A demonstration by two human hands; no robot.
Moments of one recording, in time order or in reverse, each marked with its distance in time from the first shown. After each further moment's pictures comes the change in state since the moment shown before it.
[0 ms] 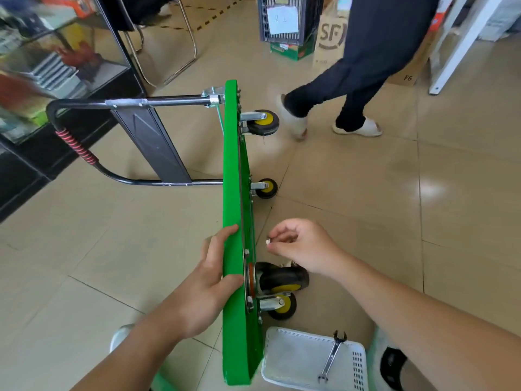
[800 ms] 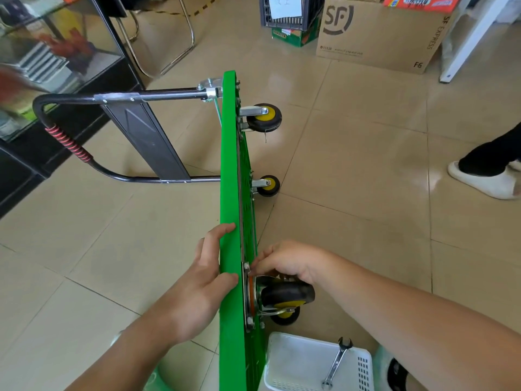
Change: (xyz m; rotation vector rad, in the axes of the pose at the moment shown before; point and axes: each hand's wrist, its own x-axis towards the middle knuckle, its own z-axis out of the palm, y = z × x) left_hand 0.022 0.005 -0.014 -0.029 0.013 -0.048; right_hand 0.051 0.011 0.032 0.104 -0.414 0.404
